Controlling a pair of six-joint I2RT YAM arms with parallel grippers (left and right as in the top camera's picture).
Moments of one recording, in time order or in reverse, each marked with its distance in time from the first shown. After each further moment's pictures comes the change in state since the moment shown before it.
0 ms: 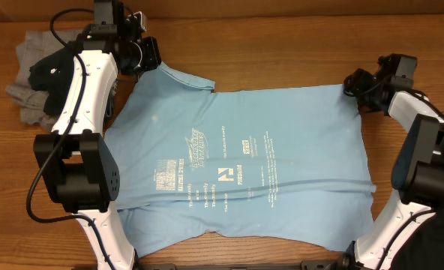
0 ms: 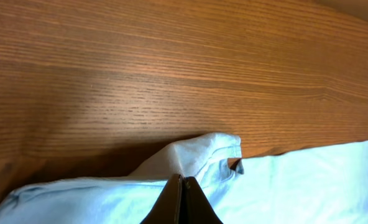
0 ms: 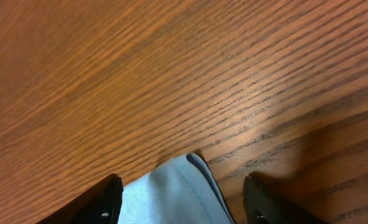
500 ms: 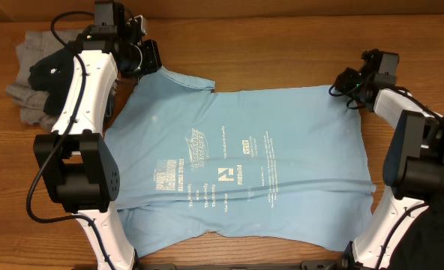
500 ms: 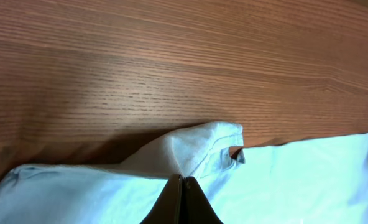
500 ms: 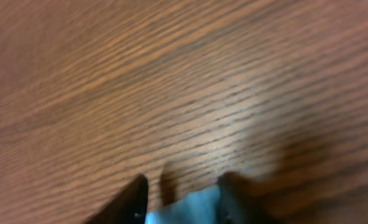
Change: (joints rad) left arm 0.000 0.000 0.000 -0.043 0.003 0.000; right arm 0.072 0.039 0.014 0.056 0.077 -0.054
